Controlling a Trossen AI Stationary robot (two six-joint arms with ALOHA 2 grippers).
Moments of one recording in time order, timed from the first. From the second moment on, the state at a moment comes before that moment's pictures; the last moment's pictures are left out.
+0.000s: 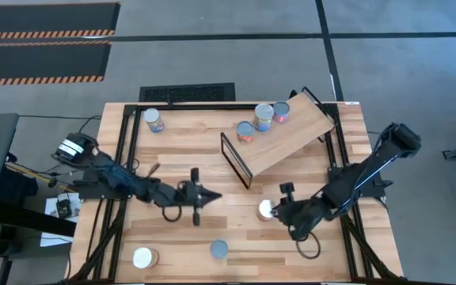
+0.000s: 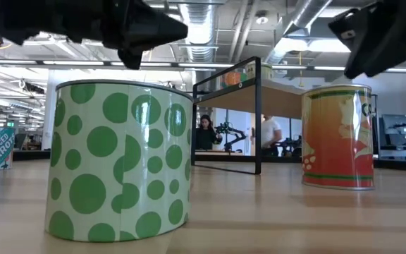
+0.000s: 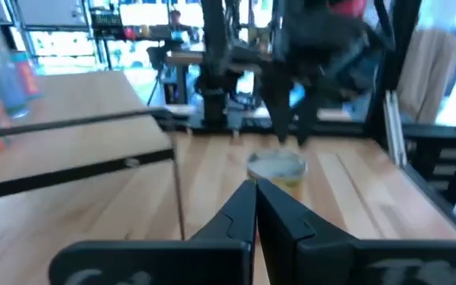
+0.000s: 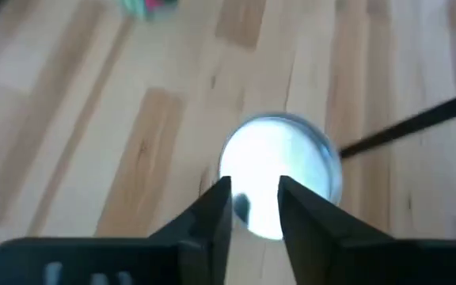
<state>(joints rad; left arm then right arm) -0.40 1.55 0.53 0.94 -0.47 -0.07 0.64 1.37 0.86 -0.46 0.43 0.25</state>
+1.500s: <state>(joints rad) -0.20 1.51 0.44 1.06 -0.40 -0.10 -0.17 1.24 1.64 -1.34 0.62 -0.07</state>
